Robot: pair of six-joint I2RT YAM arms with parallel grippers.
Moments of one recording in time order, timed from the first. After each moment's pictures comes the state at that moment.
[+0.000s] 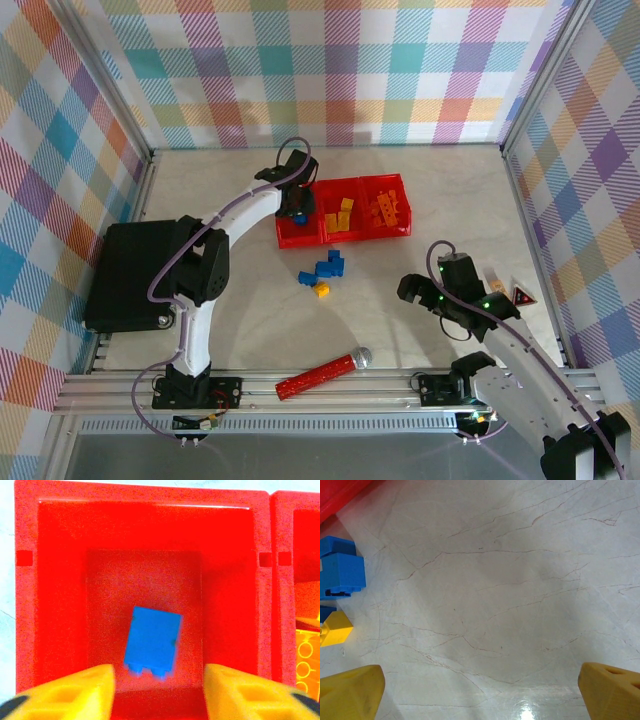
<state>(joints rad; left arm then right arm) -0.49 2.10 1.77 -0.75 -0.17 -0.59 0.37 0.75 0.53 -0.74 -0.07 0.68</state>
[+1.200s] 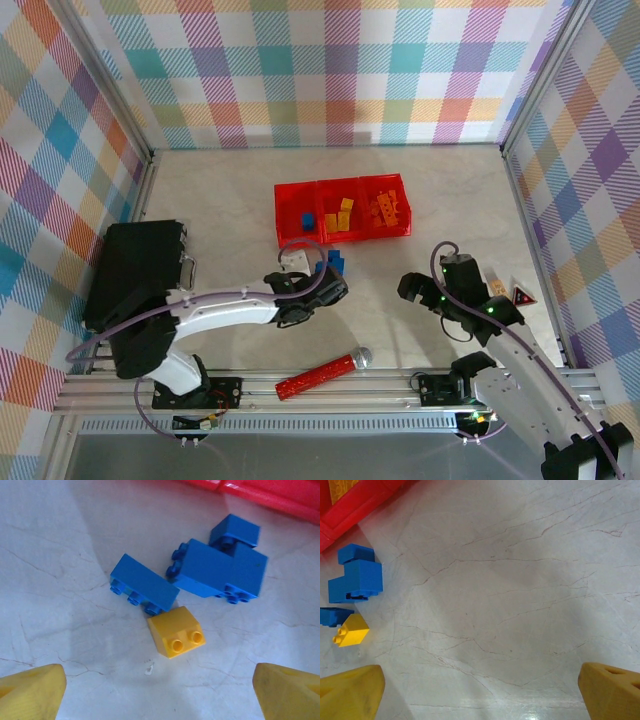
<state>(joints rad) -1.08 1.56 0.96 -0.57 -0.51 -1.32 0.37 0.70 0.53 -0.73 -0.07 0.68</state>
